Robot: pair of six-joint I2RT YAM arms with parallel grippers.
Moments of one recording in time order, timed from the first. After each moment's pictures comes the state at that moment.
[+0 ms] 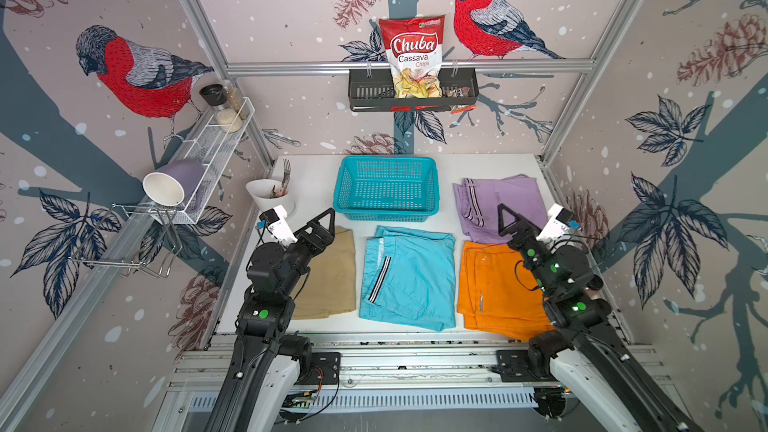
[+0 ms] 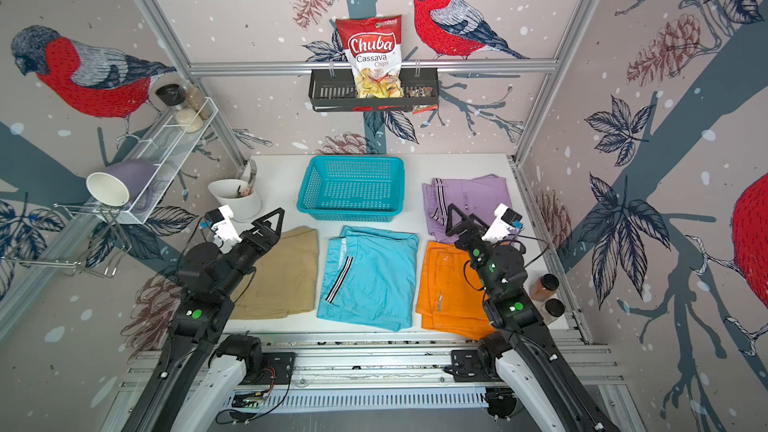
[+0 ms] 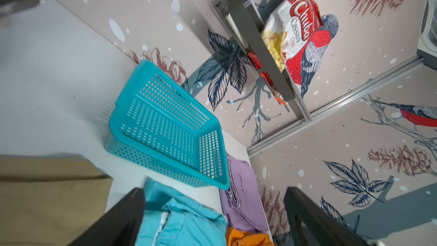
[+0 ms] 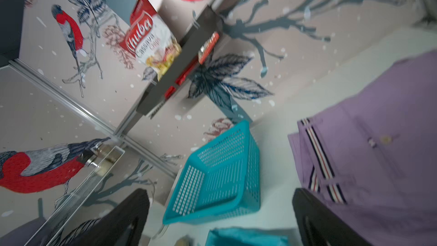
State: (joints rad) left arm -0.12 0.57 0.56 -0.10 0.27 -0.87; right arm 0.35 0.57 0.36 0.19 0.00 0.80
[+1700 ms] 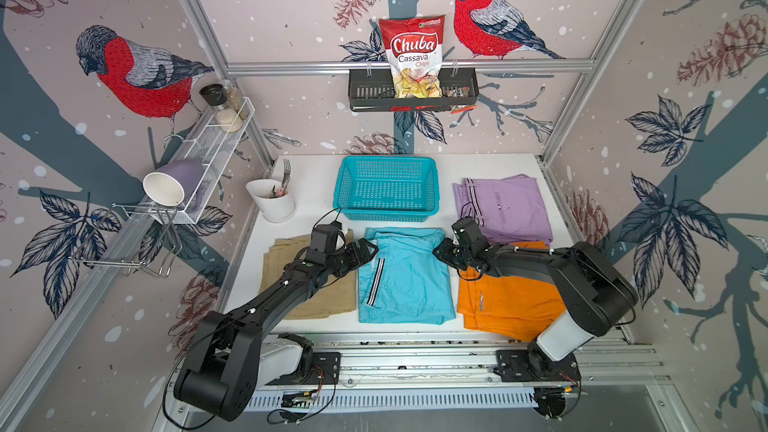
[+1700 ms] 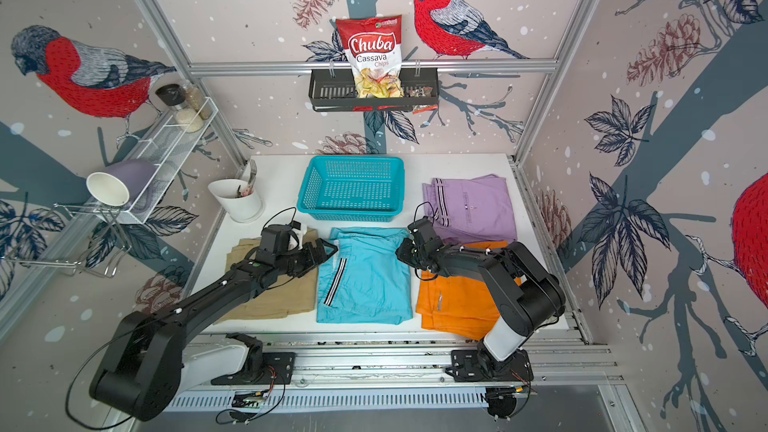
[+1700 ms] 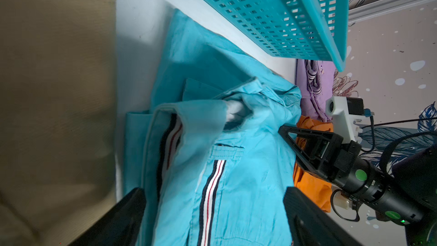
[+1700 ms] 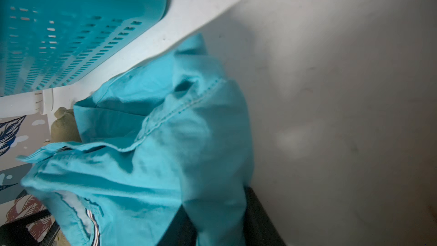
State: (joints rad) left arm -0.31 1.21 0.51 -0.09 0.44 -0.76; right arm 0.62 1.63 0.70 0.04 -0.17 0.89
